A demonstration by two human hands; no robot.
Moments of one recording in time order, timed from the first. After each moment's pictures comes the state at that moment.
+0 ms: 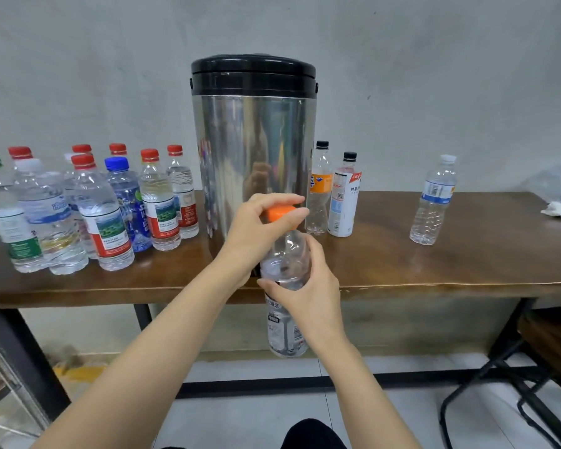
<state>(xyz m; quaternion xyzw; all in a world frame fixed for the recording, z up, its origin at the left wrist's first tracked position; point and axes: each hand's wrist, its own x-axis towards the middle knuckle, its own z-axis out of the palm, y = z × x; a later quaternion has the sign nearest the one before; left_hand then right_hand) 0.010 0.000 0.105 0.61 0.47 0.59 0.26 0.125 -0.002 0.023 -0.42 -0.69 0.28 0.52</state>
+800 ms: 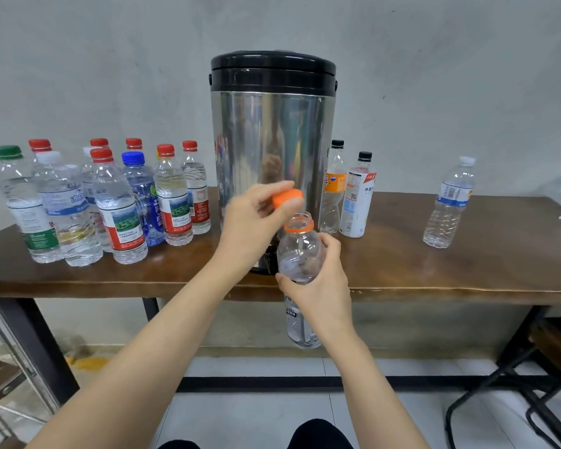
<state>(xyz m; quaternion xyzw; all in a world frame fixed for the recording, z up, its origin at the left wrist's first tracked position) -0.014 -0.001 0.104 0.61 0.44 0.64 0.18 0.115 0.004 0.024 -0.46 -0.67 0.27 0.51</state>
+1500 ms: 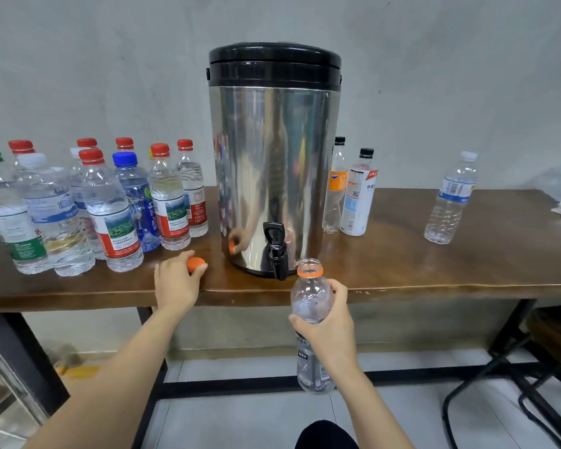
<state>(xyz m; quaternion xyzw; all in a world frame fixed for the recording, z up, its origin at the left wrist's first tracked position) -0.162 0.059 -0.031 0.49 0.79 0.37 0.00 0.112 0.017 -0.046 -0.55 -0.60 0.35 0.47</state>
